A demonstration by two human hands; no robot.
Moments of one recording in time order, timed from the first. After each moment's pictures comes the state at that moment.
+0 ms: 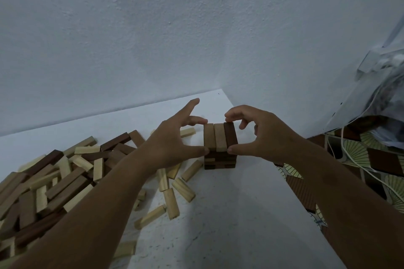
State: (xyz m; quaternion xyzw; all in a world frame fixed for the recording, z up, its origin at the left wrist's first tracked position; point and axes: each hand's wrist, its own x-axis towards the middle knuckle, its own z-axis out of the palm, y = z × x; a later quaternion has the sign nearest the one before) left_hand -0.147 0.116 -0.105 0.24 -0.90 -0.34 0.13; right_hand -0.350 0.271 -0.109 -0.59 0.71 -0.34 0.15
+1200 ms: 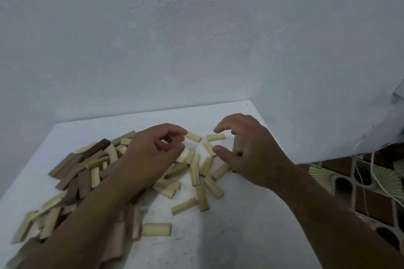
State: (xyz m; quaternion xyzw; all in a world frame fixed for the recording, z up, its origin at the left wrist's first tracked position) left_hand -0.035 0.138 -0.070 0.34 -0.81 -0.35 0.32; right_hand -0.245 0.245 -0.085 -0.66 0.64 -0.40 0.00
